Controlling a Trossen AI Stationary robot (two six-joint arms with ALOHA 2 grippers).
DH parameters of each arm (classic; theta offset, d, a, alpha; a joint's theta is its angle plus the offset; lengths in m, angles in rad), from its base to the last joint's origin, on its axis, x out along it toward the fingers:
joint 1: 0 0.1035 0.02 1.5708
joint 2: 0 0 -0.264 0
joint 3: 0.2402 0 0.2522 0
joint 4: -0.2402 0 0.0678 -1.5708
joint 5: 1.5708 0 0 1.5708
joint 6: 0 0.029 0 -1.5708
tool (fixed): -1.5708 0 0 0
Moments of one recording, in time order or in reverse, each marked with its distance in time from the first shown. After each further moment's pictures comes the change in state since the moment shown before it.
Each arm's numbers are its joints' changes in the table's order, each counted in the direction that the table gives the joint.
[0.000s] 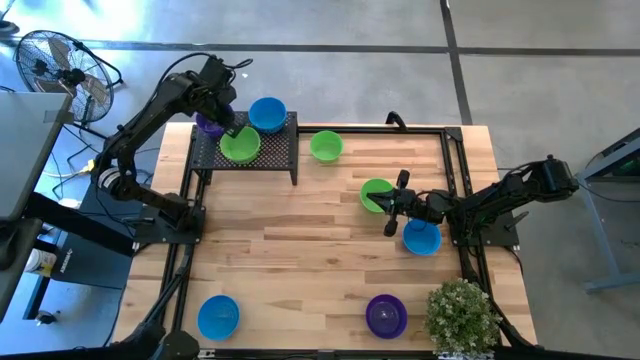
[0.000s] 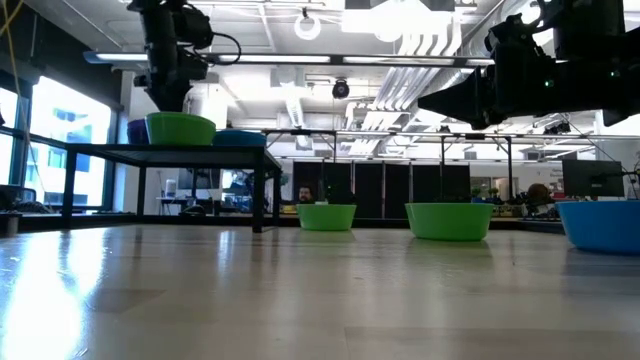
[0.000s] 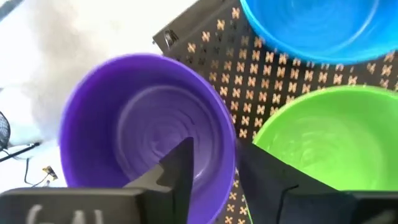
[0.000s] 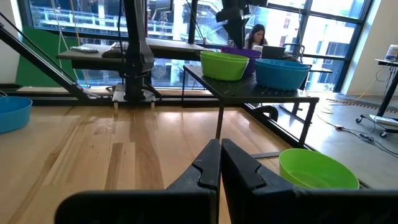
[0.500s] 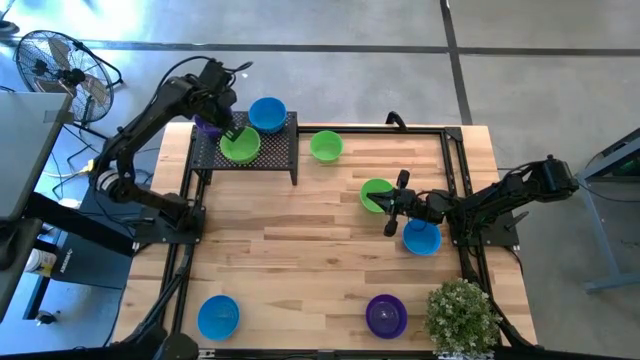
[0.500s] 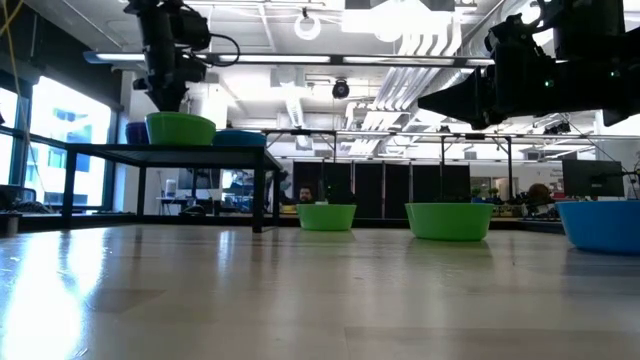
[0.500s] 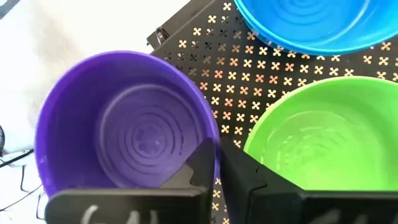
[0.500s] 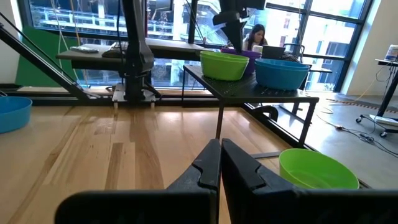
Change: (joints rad) left arm 0.000 0.024 -0.047 0.032 -0.023 0.026; right arm 0.000 0.000 0.000 0.000 0.000 0.000
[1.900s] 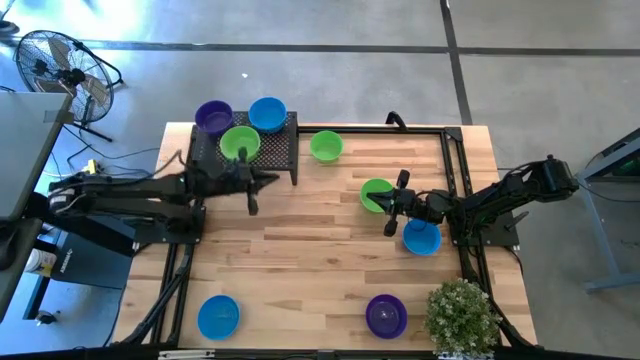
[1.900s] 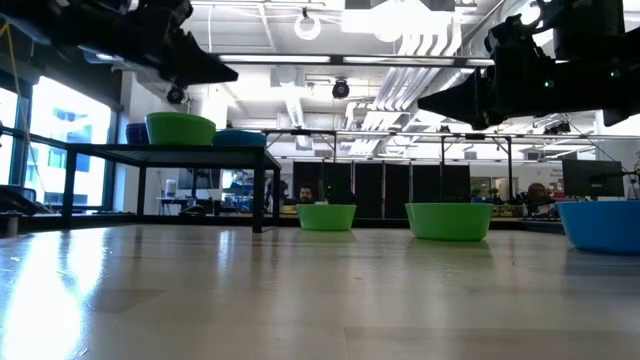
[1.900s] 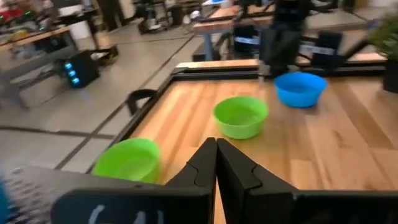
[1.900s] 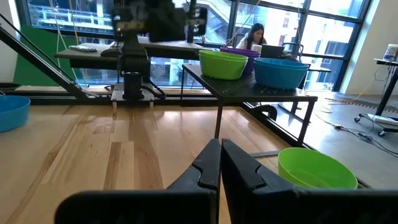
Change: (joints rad) left arm -0.830 0.561 -0.947 1.393 -0.004 -0.003; right arm 0.000 0.000 0.000 -0.003 -0.007 0.000
